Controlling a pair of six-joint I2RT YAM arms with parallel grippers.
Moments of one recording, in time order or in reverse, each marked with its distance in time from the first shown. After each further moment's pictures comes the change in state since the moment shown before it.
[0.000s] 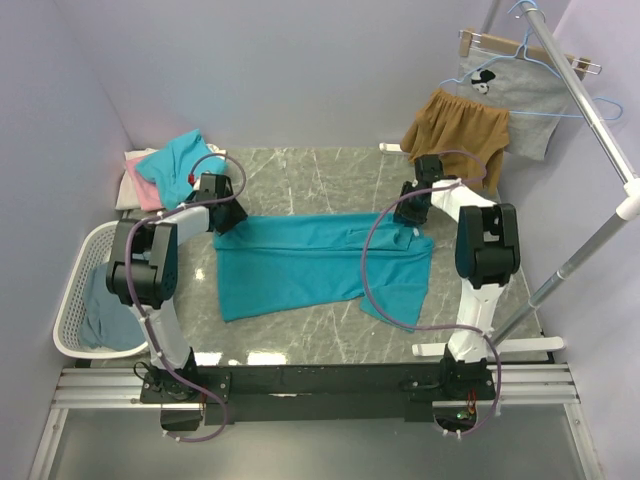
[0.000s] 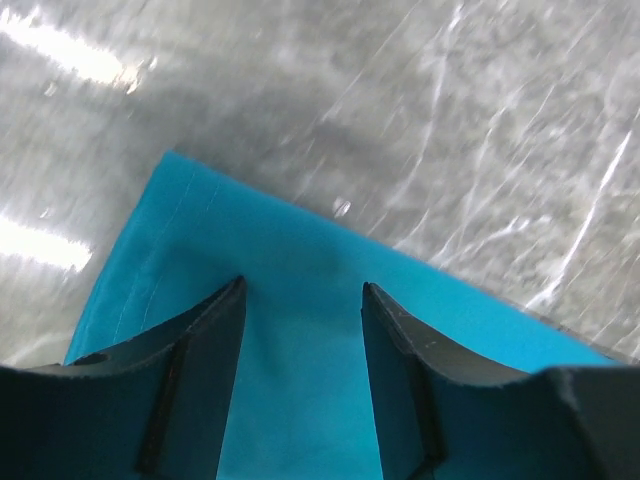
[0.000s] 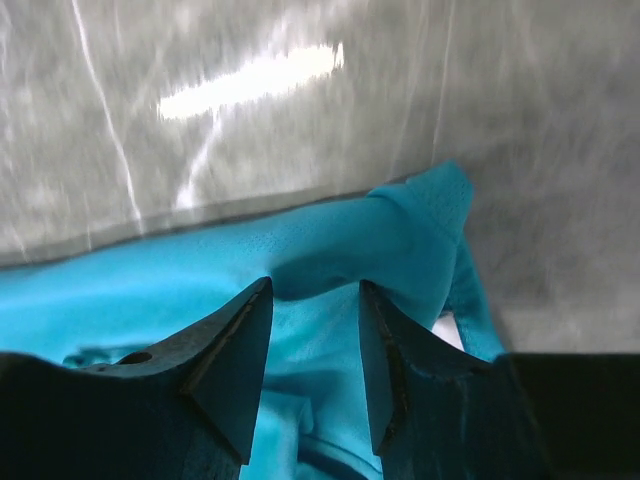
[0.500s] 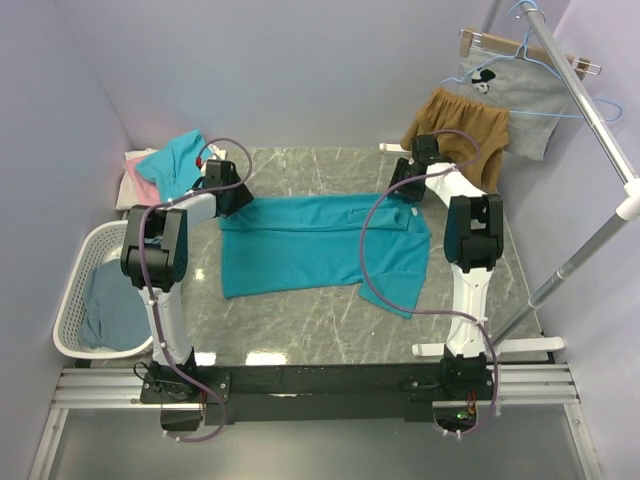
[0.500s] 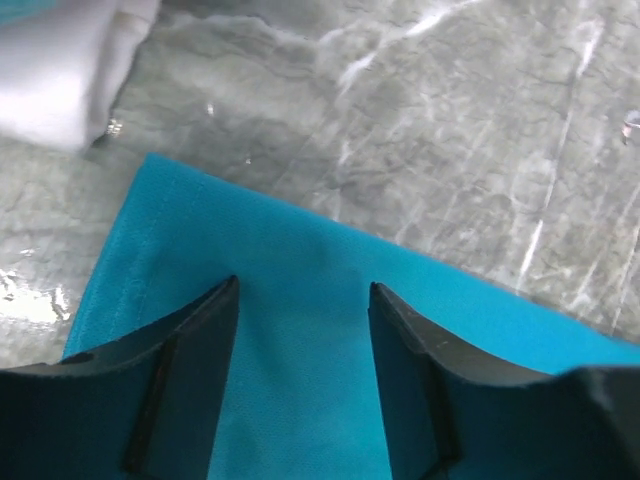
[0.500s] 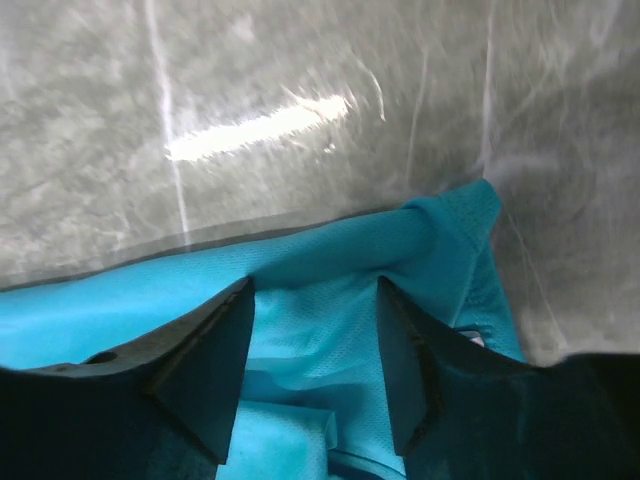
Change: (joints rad) left arm -0.001 0.181 0.218 0.071 0.012 0.036; right arm -0.005 0.250 0.406 -0.074 0.019 -0.001
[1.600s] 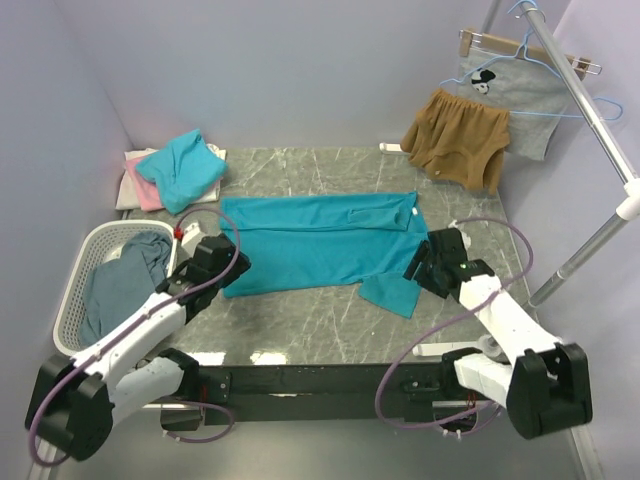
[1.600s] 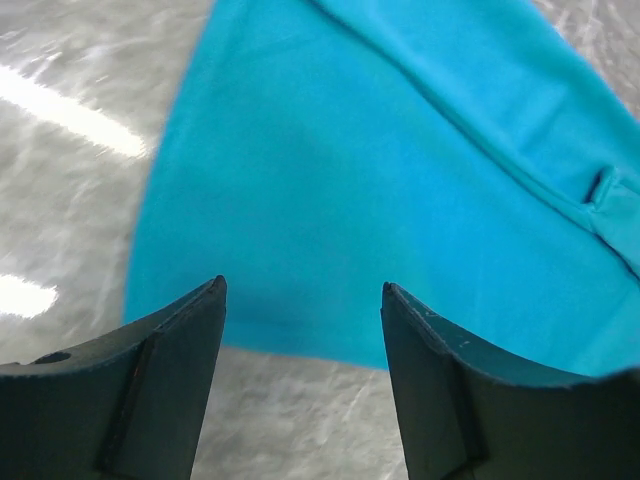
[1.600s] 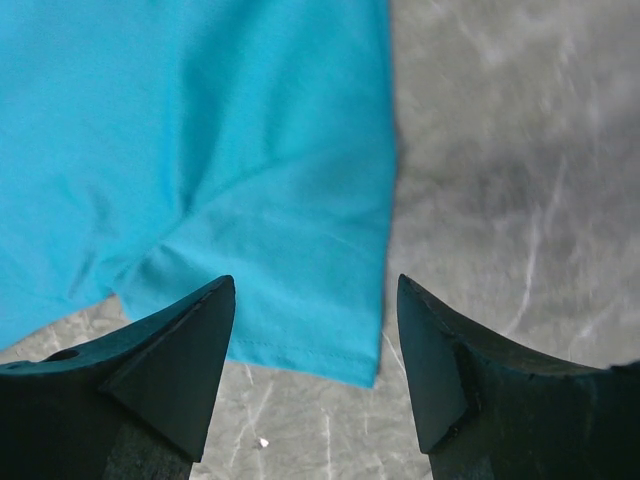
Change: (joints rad) left arm -0.309 -1.003 -0.779 -0.171 -0.267 -0.244; right arm 0.133 -1.160 -1.184 0.032 0.185 0.227
